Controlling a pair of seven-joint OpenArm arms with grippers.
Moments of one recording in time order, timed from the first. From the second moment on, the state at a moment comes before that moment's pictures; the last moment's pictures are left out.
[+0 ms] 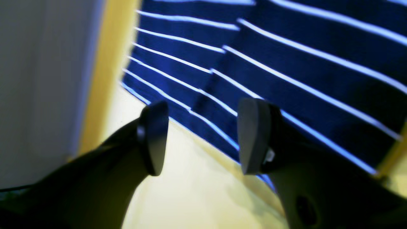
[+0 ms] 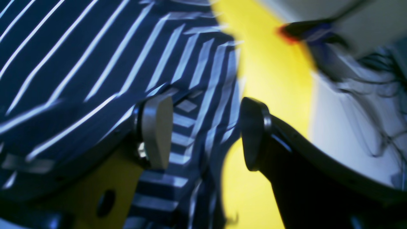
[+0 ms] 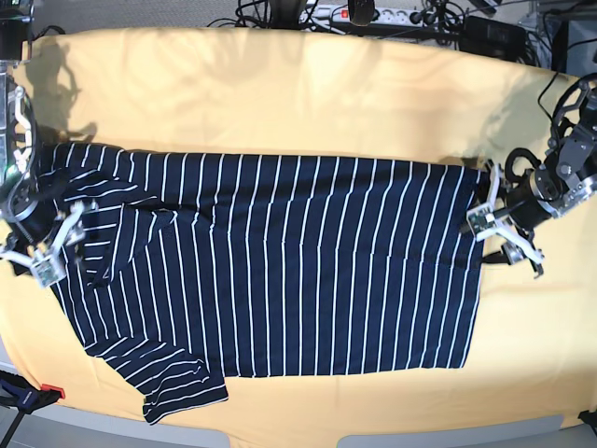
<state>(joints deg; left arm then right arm) -6.0 -60.0 26.0 99.0 -2.8 -25.4 12.5 -1.4 38.8 4.9 99.7 12.6 24.5 -35.0</state>
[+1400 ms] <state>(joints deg) 2.0 -64.9 25.9 99.4 5.6 -41.2 11.3 -25.5 39.9 5.0 111.3 9.4 31.9 -44.3</state>
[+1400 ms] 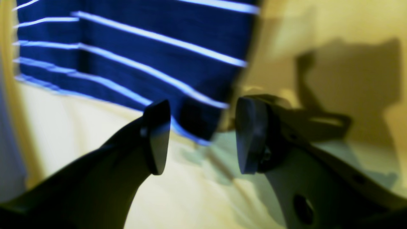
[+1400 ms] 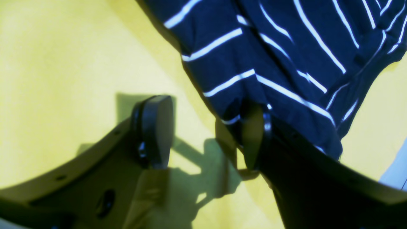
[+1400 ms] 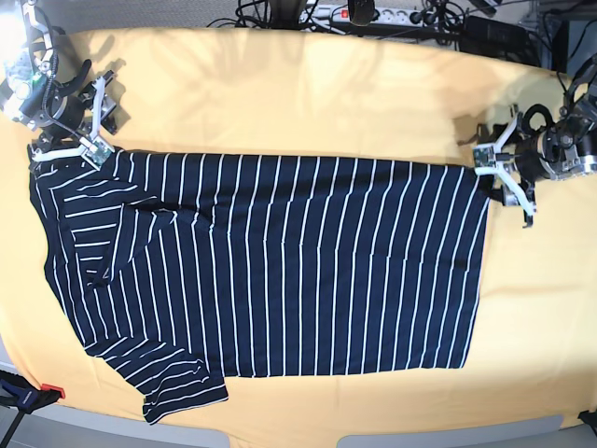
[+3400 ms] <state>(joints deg) 2.1 -63.2 26.0 99.3 7.9 -29.9 11.3 -25.1 47.5 5.1 97.1 -4.5 28.7 -42.9</state>
